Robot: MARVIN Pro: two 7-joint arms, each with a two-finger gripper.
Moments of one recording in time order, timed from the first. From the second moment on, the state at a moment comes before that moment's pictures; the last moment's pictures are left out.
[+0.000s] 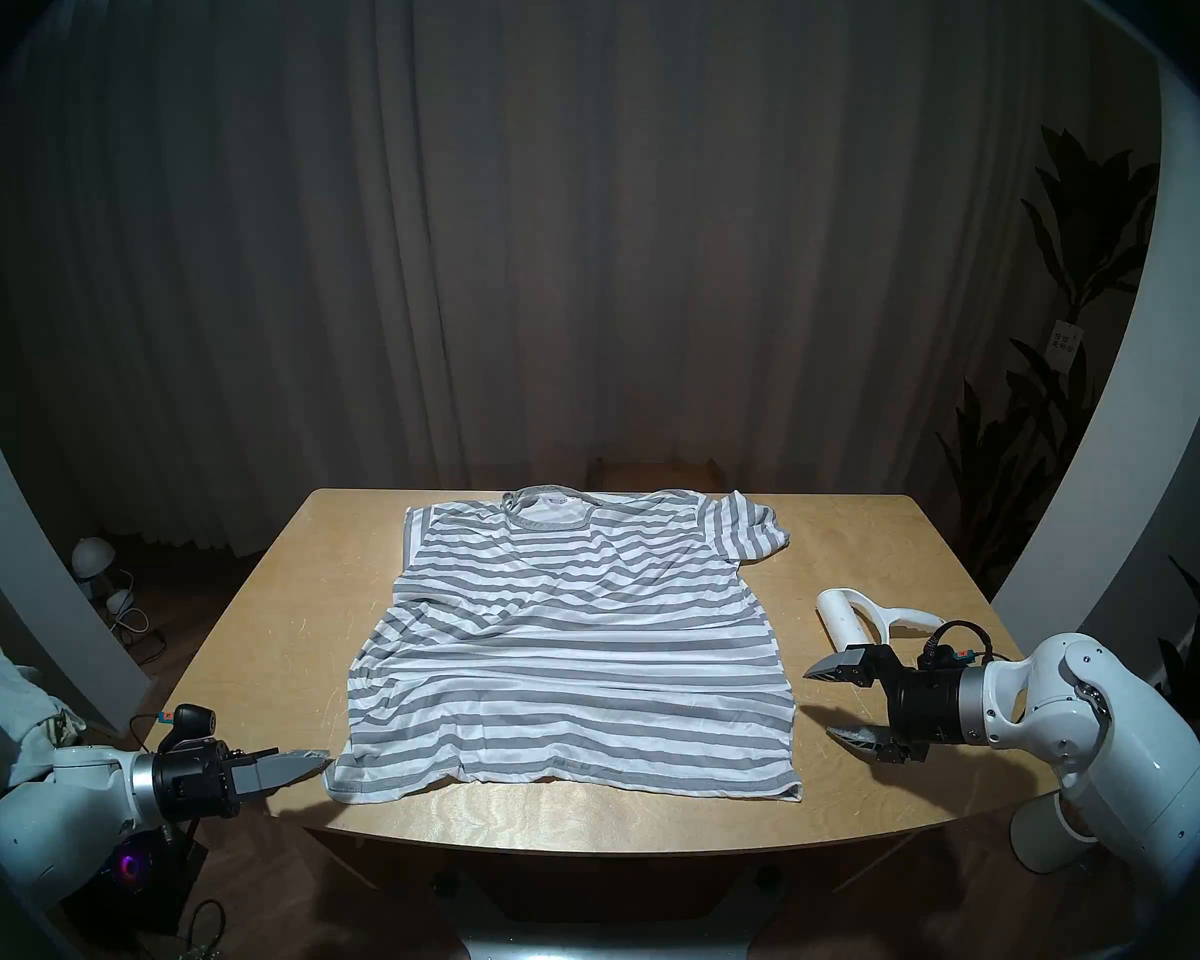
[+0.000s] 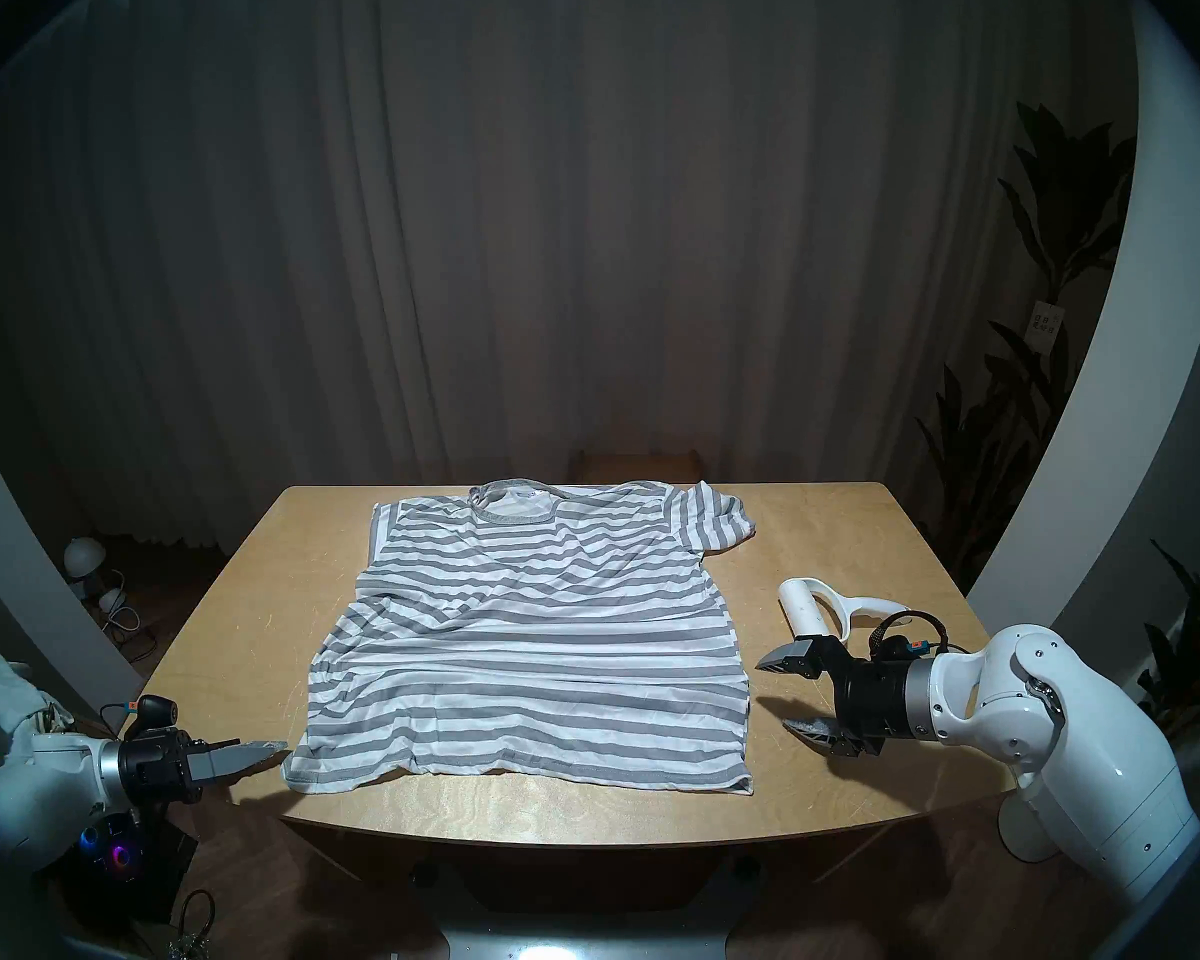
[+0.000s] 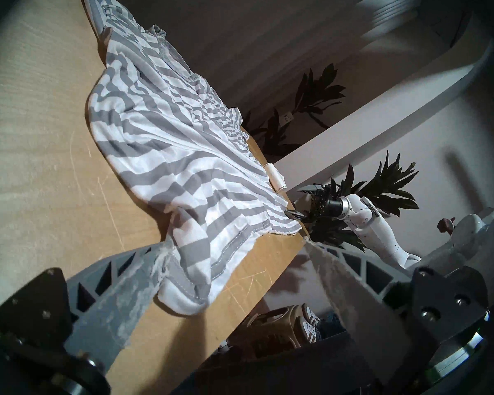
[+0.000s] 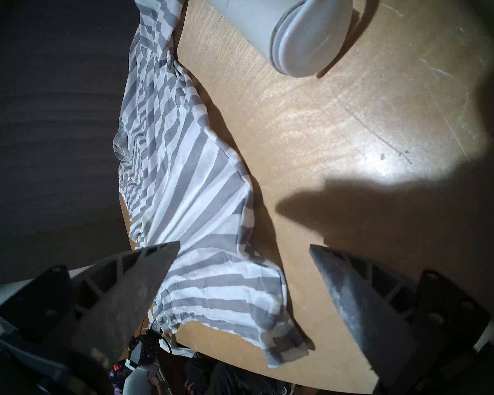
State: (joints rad) left arm 1.93 -0.59 -1.50 -1.16 -1.16 0.35 -1.35; right arm -1.99 -0.67 1.67 -1.87 2.31 0.73 -0.53
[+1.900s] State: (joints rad) left arm 1.72 -0.54 -1.29 -1.21 -1.15 0.60 -1.23; right arm -1.76 -0.70 1.48 -1.71 2.30 0.89 -0.52
